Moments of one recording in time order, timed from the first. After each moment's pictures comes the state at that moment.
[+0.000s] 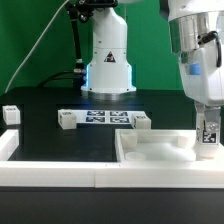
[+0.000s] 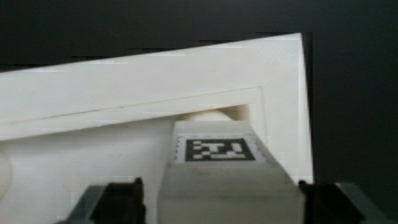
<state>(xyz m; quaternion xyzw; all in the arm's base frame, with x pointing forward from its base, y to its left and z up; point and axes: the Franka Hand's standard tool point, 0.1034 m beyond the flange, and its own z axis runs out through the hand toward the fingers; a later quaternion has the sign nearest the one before) 0.616 0.118 0.073 -0.68 0.72 -0.01 0.11</state>
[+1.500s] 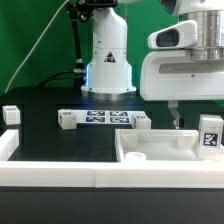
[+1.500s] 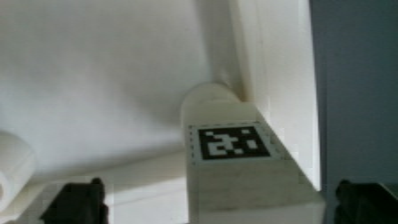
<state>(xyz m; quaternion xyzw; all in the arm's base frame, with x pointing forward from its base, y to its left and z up) 0.620 0.115 0.076 -1.00 0.08 -0.04 0.03</state>
